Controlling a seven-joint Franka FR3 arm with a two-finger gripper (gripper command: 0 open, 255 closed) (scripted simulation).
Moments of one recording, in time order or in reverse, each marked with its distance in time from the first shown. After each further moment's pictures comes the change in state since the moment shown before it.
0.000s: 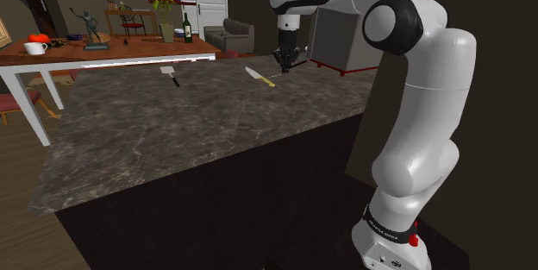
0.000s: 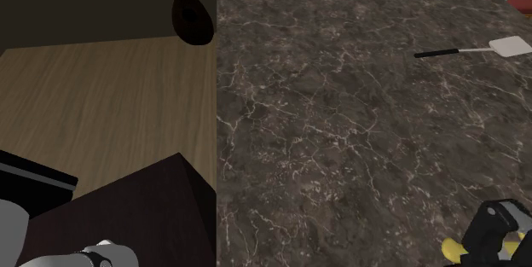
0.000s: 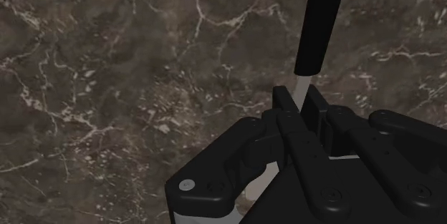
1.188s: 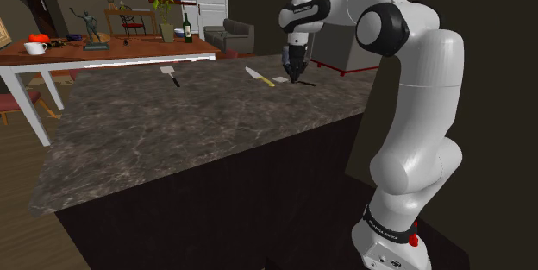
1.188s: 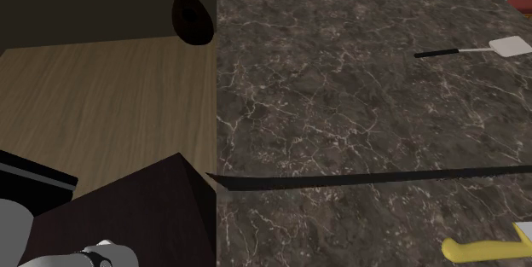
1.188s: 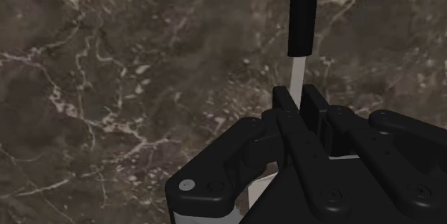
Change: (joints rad) arm -0.073 0.079 -0.045 -0.053 0.006 0.132 -0.120
